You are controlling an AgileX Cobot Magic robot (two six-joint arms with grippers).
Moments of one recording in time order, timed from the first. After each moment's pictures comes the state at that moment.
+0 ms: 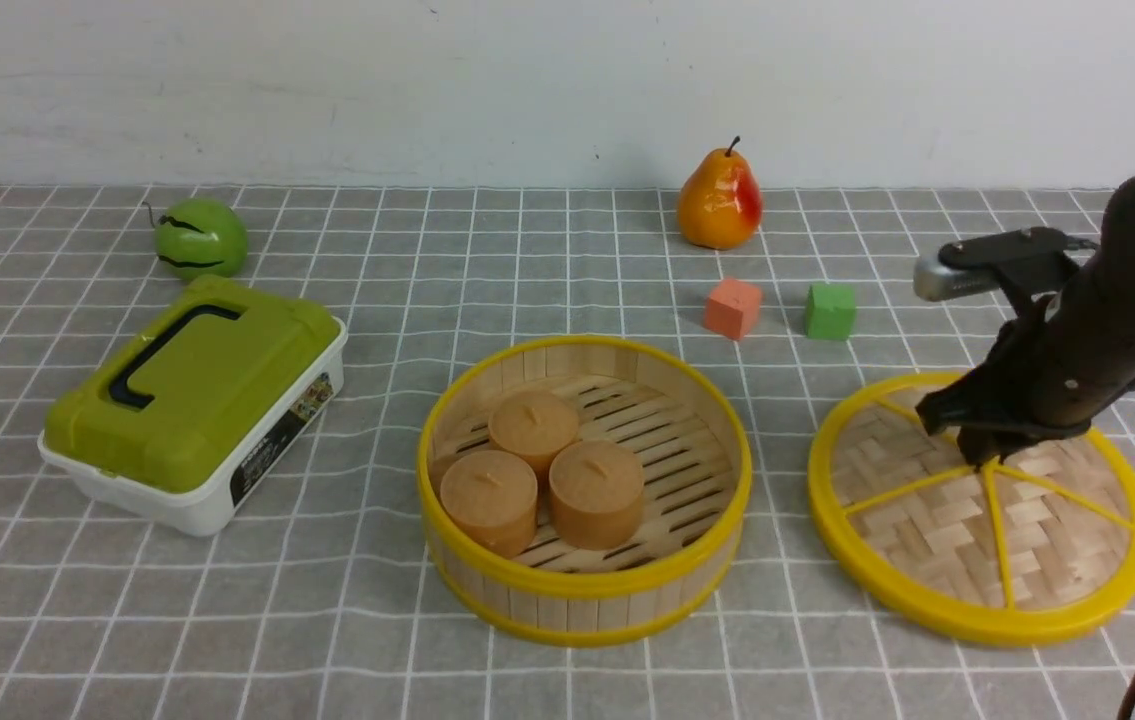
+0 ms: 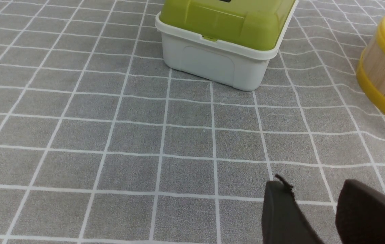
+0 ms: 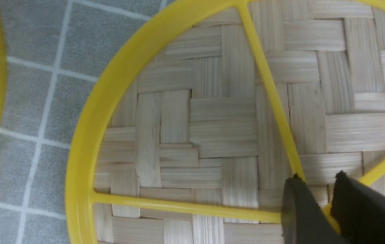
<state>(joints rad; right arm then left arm) 0.09 1.86 -1.32 0.09 0.72 -0.11 0.00 -0.01 0.03 -0.05 0.36 -0.08</state>
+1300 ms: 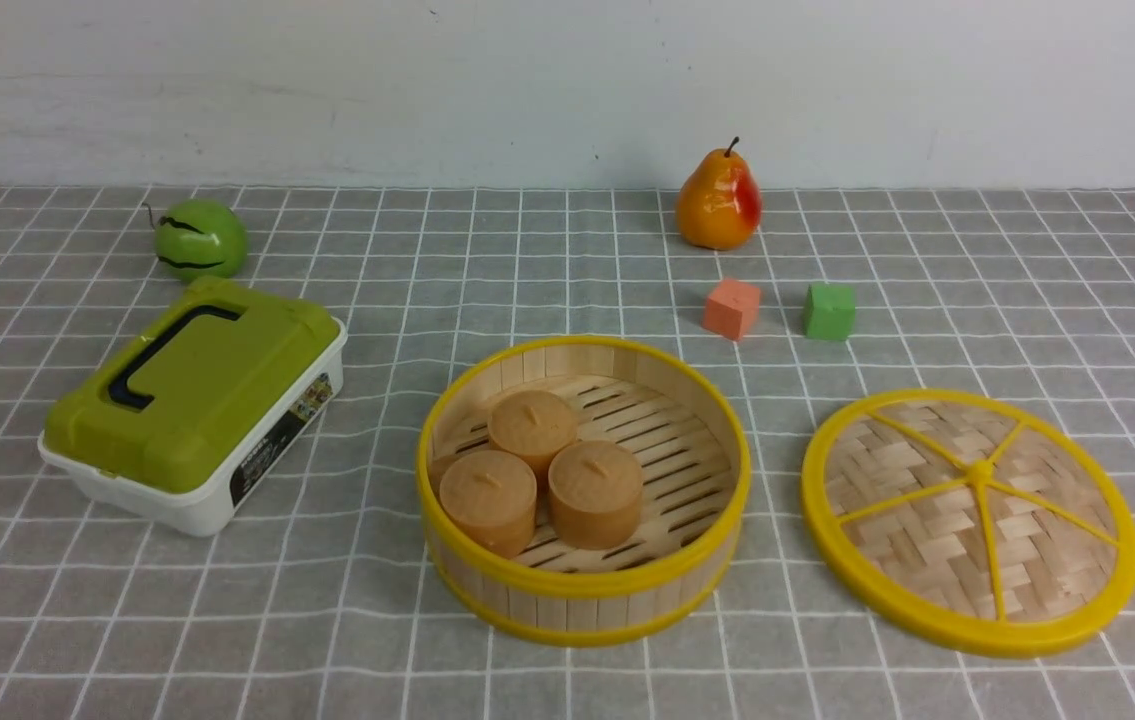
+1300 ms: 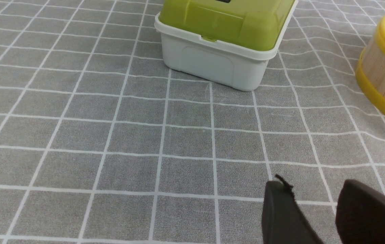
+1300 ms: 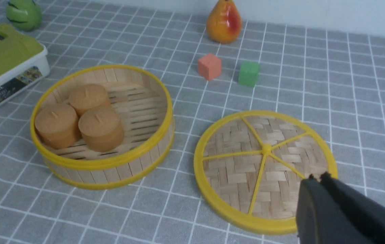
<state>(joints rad) 0.09 0.42 -0.84 0.23 0.88 -0.13 0.00 -0.01 0.03 -0.05 0.36 -0.08</state>
